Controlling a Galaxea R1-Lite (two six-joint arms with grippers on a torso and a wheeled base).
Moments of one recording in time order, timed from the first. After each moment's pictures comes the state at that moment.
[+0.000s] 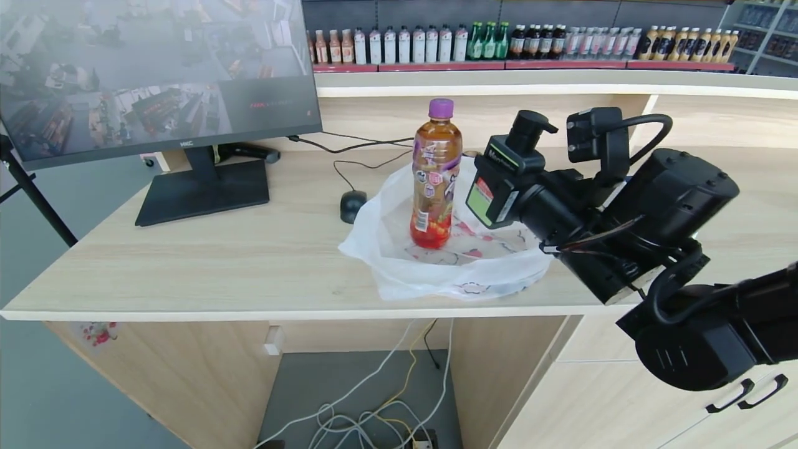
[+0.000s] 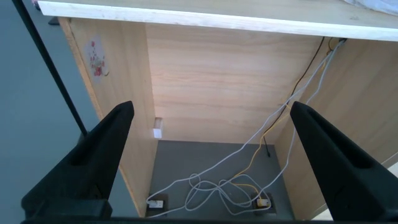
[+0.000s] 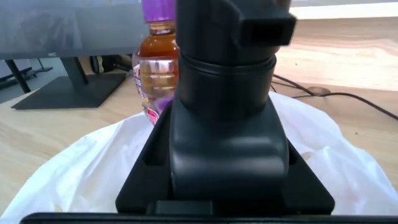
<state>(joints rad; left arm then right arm) 0.00 0.00 0.00 0.00 0.00 0.01 0.58 1.86 -0.91 -1.28 -0.15 -0.02</state>
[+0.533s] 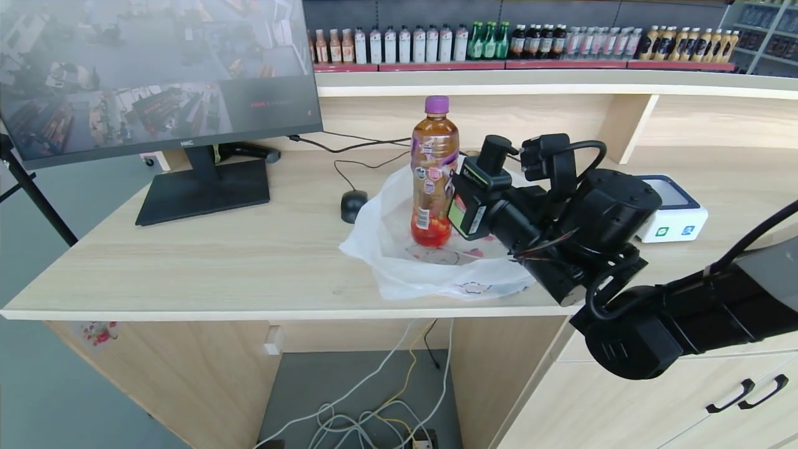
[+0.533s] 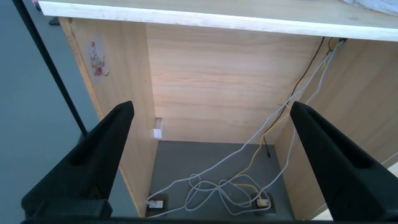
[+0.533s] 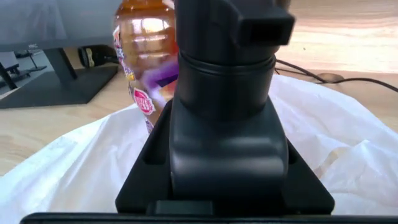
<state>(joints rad) 0.00 0.00 0.00 0.00 0.00 0.01 0.58 1.98 -0.98 -1.28 -0.16 -0.01</state>
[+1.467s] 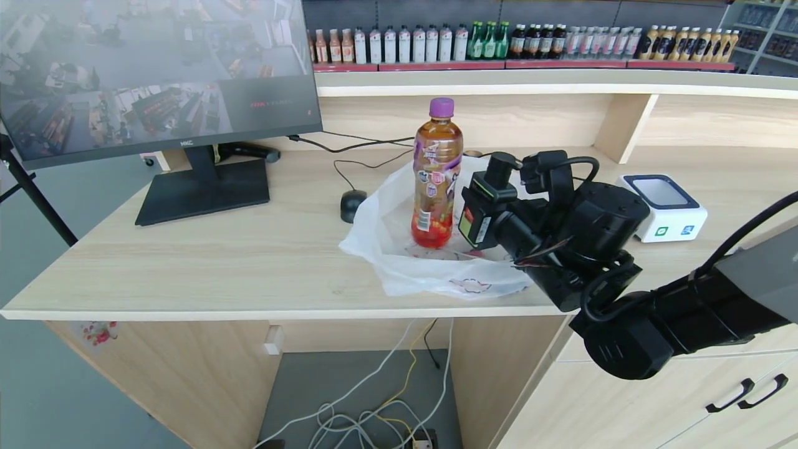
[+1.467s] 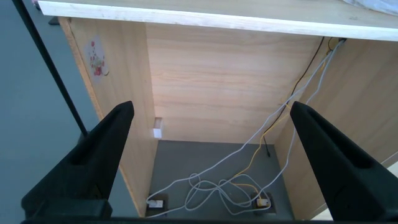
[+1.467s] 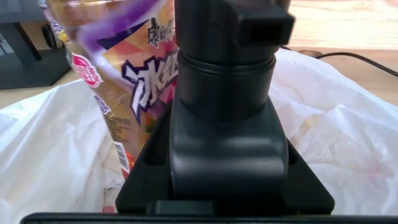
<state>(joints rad) 0.00 0.00 0.00 0.00 0.00 0.01 0.55 2.02 -0.95 -1.28 -0.19 -0.01</state>
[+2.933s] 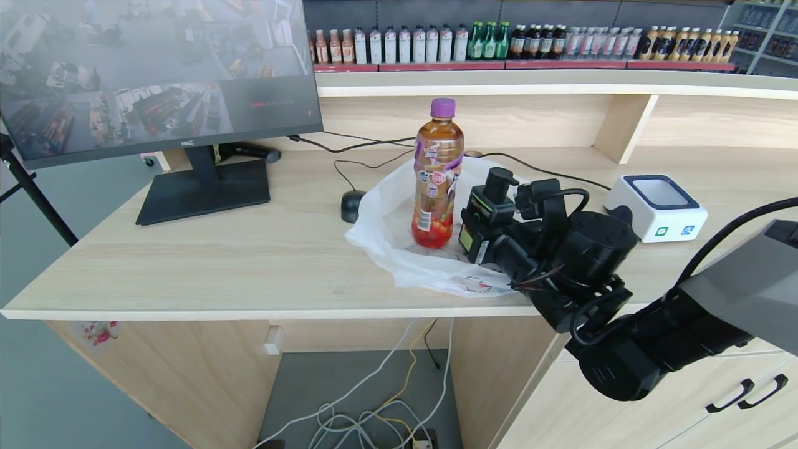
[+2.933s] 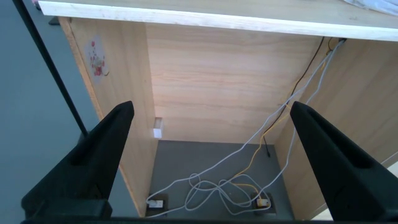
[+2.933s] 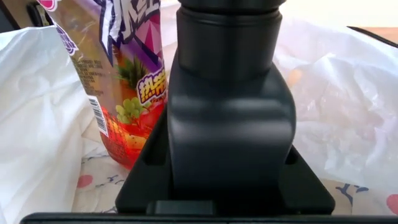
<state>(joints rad) 0.00 0.00 0.00 0.00 0.00 0.01 0.53 2.08 -0.87 -1.39 -0.19 -0.02</state>
